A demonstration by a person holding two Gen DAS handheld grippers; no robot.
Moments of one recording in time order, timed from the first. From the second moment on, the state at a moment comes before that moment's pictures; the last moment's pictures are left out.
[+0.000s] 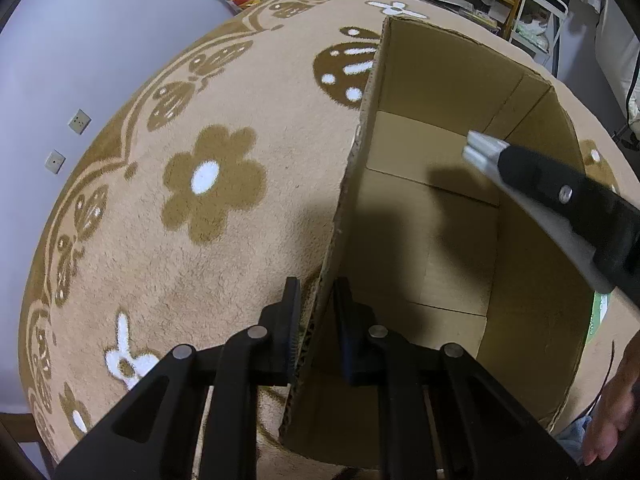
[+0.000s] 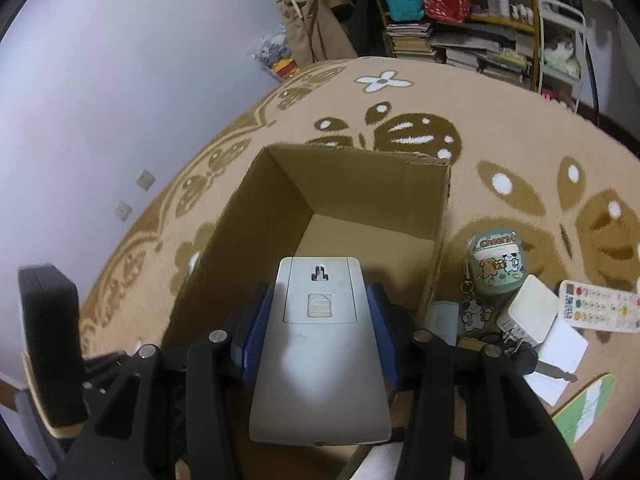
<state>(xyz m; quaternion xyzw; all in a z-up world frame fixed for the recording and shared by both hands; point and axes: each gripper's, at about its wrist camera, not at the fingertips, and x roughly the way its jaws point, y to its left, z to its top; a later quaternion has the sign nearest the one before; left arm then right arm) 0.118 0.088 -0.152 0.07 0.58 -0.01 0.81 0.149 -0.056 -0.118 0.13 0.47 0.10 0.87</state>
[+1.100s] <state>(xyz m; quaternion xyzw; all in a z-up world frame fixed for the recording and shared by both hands) 0.117 0.088 -0.150 0.08 0.58 -0.01 0.81 0.106 -0.160 -0.091 0.15 0.44 0.00 0.89</state>
